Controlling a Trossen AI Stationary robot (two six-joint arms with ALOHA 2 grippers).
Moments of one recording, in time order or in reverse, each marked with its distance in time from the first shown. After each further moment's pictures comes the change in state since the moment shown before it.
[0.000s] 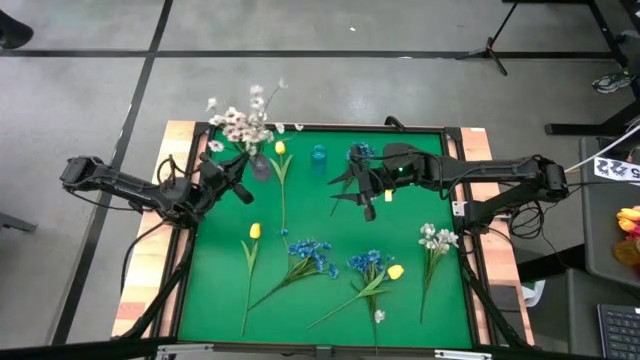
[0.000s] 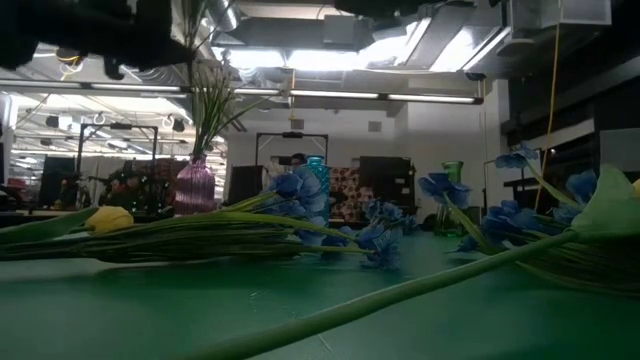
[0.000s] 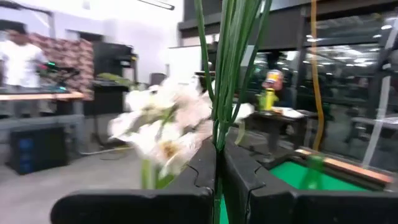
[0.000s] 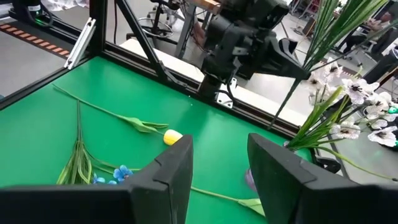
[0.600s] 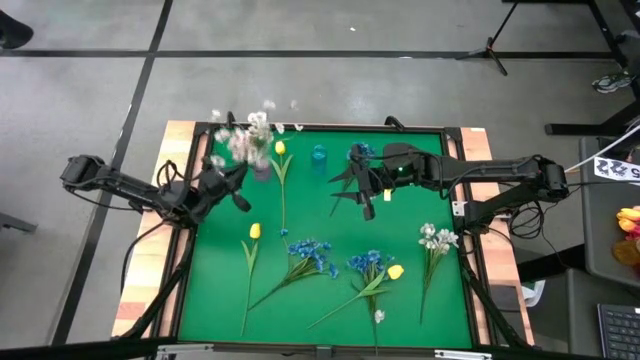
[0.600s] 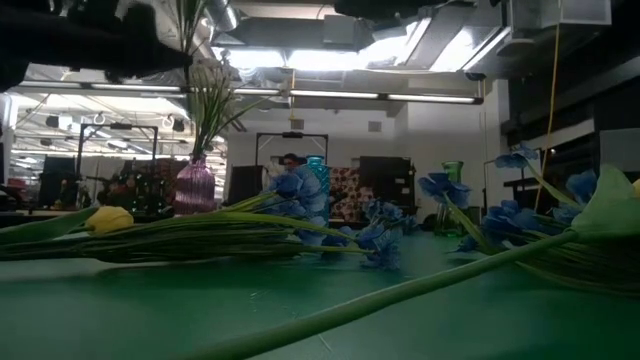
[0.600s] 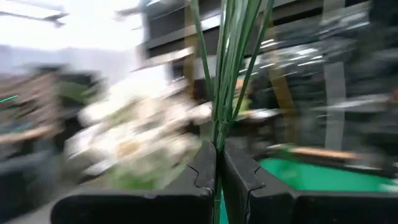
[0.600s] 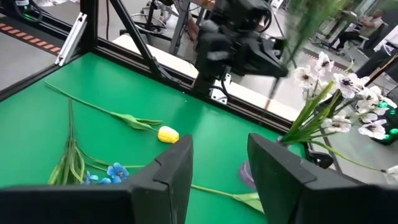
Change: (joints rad) left arm -0.026 -0.008 -0.090 0.120 0.192 0.145; right arm 0.000 0.000 0.000 -0.005 0.028 -0.002
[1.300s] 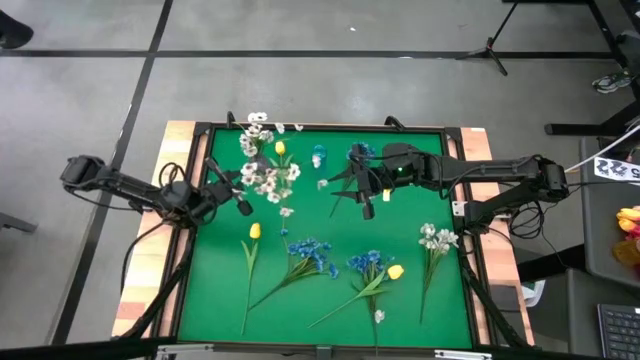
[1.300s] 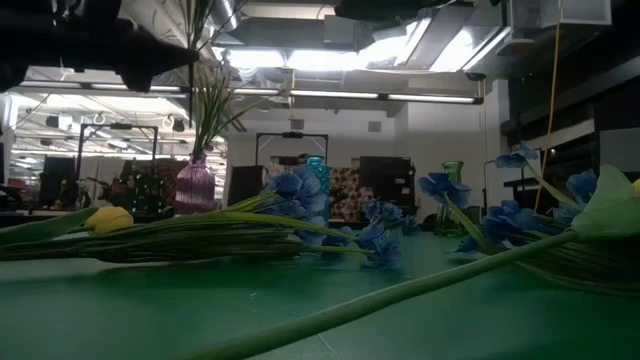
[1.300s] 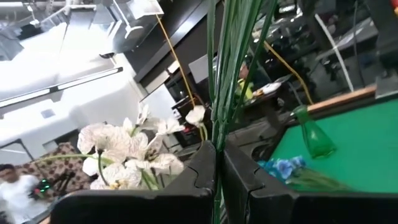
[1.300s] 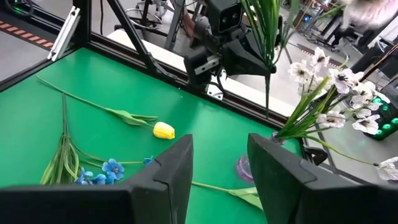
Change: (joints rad) left arm 0.029 0.016 0.000 -0.039 0.062 0.398; right arm -0.001 0.000 0.000 -0.009 0.025 -0.003
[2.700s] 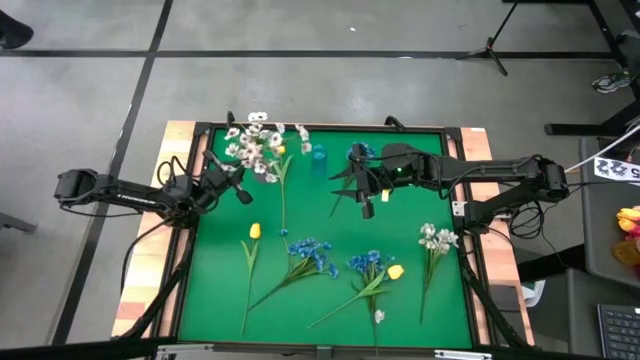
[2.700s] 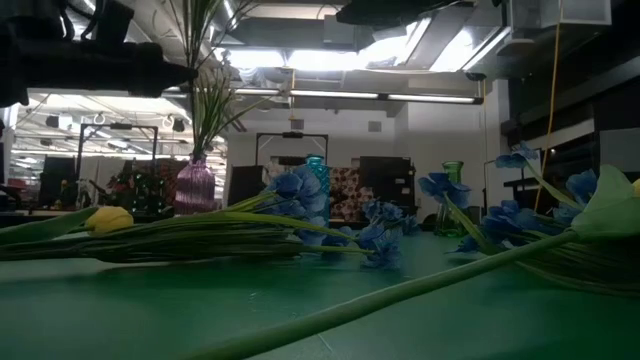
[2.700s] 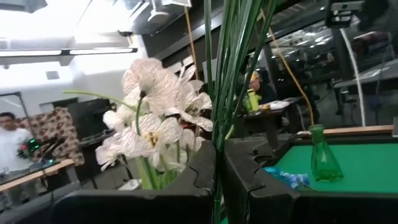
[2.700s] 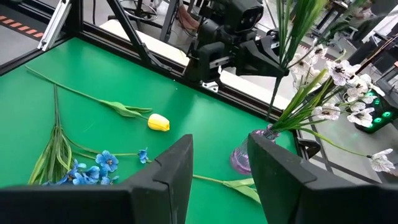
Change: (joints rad) left arm 0.228 0.001 -0.068 0.079 0.161 -0.285; right arm 0.000 0.000 0.000 -0.021 0.032 -0.018
